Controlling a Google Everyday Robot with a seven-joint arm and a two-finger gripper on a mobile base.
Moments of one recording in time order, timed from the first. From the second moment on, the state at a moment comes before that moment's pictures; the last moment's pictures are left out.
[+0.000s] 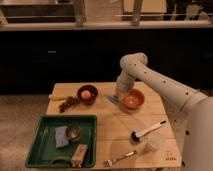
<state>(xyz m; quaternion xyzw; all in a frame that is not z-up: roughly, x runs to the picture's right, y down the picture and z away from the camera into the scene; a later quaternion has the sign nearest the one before) 0.084 0.044 0.823 -0.30 -0.18 -0.20 0.92</state>
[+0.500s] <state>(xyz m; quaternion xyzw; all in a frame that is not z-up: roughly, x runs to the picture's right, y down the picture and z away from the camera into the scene) 0.071 0.048 0.826 -0.31 -0.19 -0.21 0.91</state>
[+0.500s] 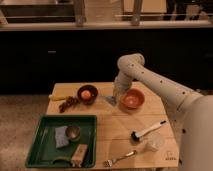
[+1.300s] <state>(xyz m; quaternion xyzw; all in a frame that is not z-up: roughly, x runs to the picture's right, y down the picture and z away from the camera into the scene) 0.051 0.053 0.831 -0.32 -0.21 -0.22 0.90</state>
